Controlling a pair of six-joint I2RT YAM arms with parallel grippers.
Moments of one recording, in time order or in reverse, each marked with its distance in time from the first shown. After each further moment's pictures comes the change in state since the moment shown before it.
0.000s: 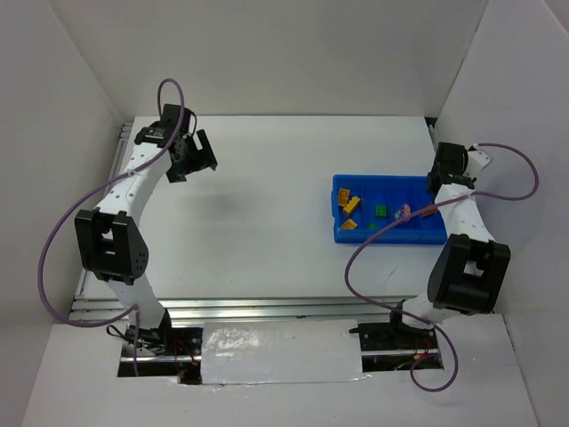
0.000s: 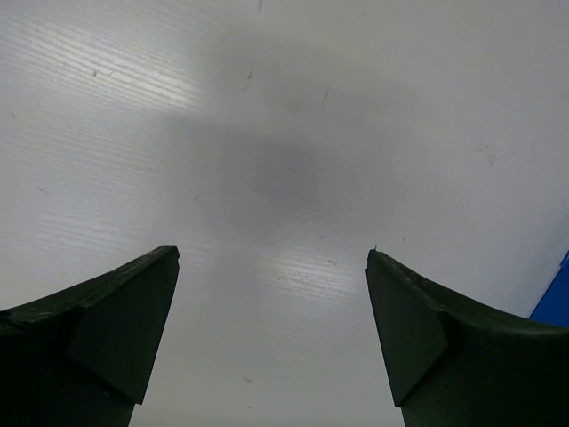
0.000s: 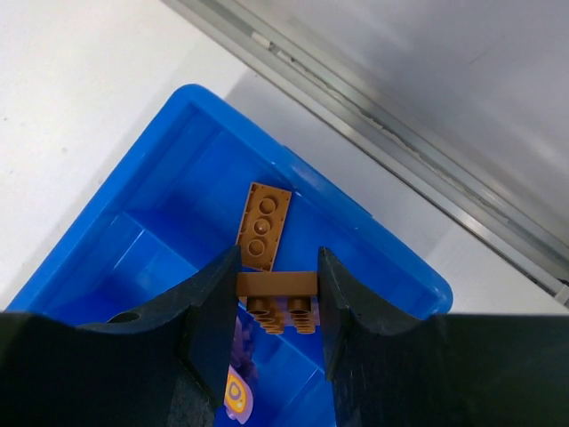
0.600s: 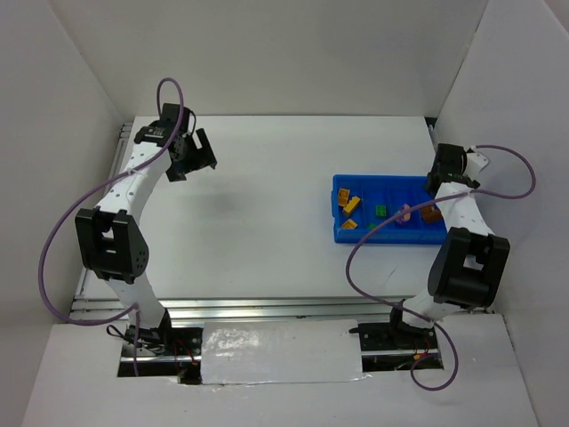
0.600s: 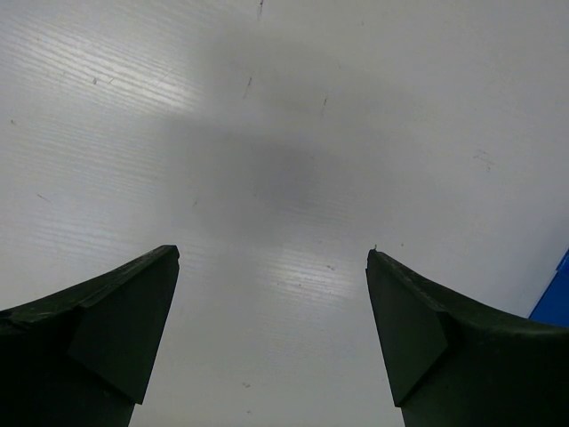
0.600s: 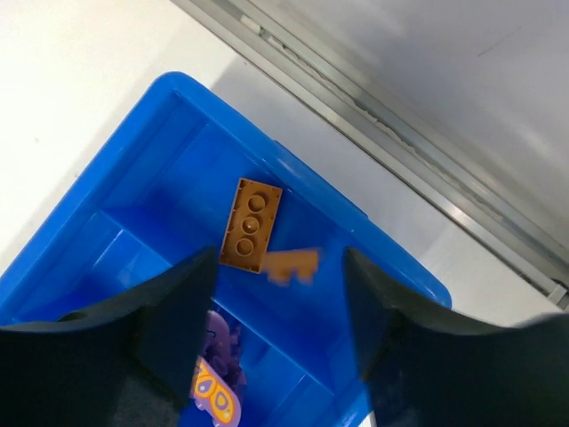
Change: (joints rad) left arm 0.006 0.011 0.008 0.008 0.005 0.002; right arm -0.010 0.033 0.000 0.003 -0.014 -0.022
